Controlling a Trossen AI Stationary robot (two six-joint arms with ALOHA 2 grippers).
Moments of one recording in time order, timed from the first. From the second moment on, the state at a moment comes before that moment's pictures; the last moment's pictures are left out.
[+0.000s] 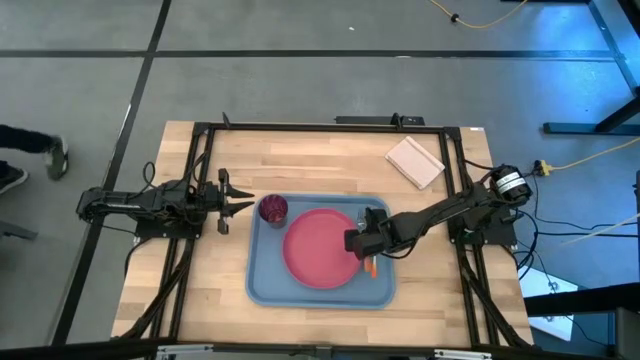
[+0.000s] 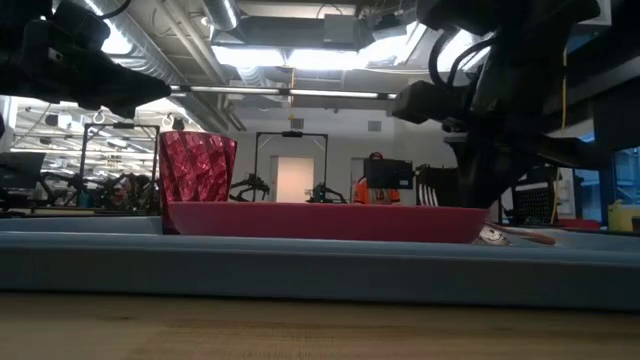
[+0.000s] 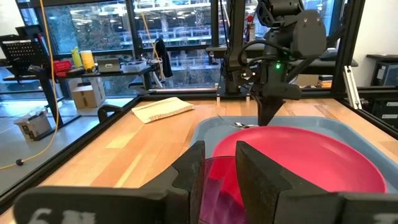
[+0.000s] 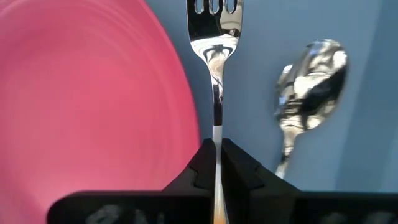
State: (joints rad) left arm -0.02 0.01 0.01 0.04 -0.14 0.05; right arm 0.32 1.72 1.02 -0.63 0.26 1.78
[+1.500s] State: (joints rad) left arm -0.02 0.01 0.01 0.04 -0.14 0.05; right arm 0.34 1.79 1.02 -0.60 0.19 1.91
